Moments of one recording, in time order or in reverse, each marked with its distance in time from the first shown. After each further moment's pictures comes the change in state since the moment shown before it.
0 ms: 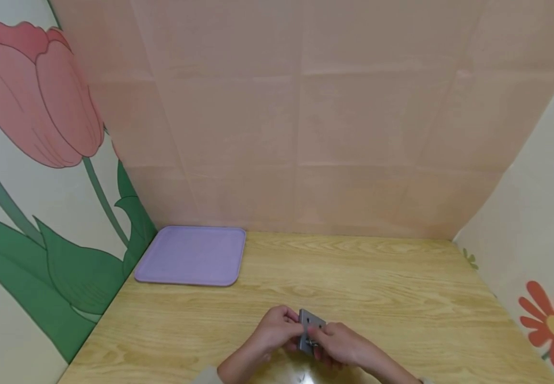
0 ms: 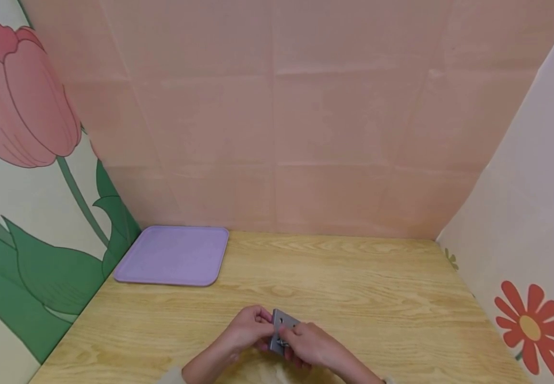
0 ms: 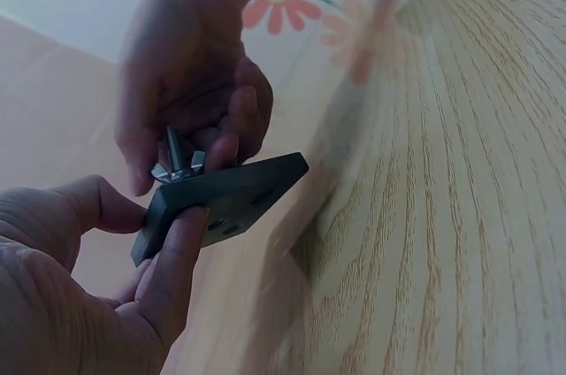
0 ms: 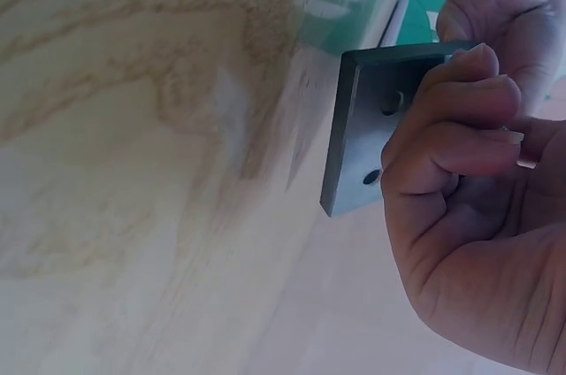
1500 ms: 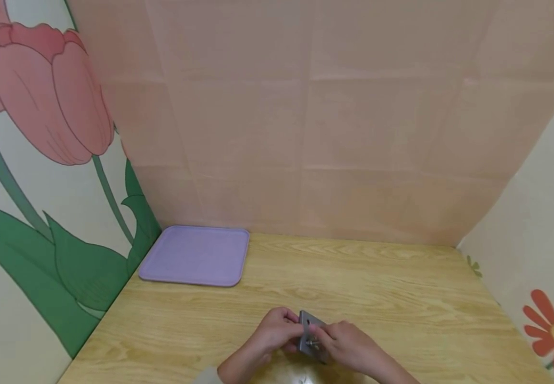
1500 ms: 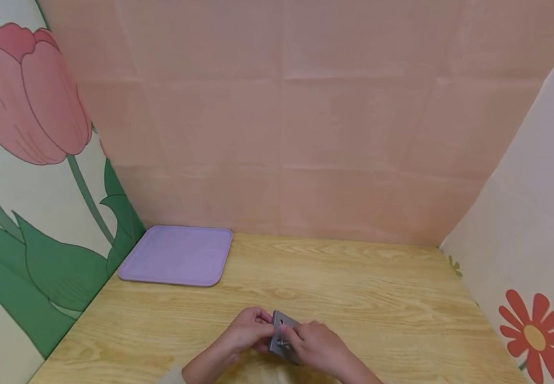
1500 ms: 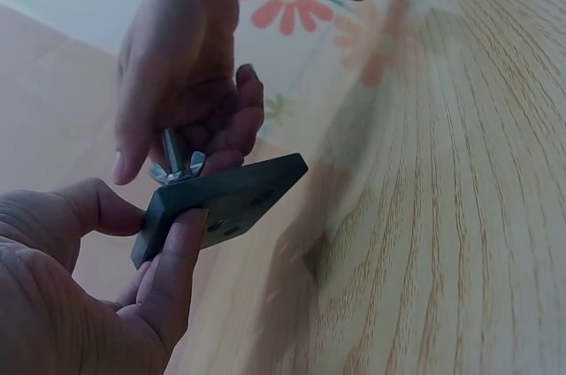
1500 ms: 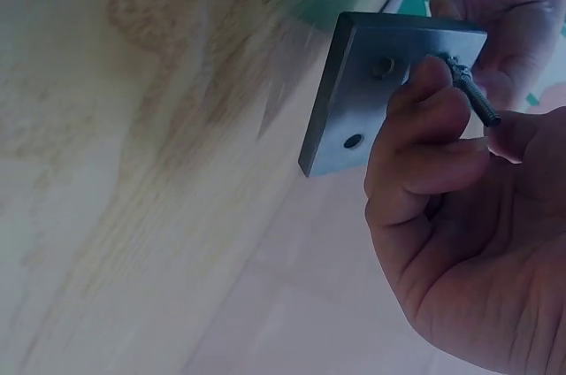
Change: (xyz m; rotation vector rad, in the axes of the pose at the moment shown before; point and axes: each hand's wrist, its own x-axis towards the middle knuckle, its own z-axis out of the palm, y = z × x) left_hand -0.002 -0.001 -0.003 -0.049 0.023 0.005; right_hand -0.003 -0.008 -0.008 -0.317 0.054 -0.150
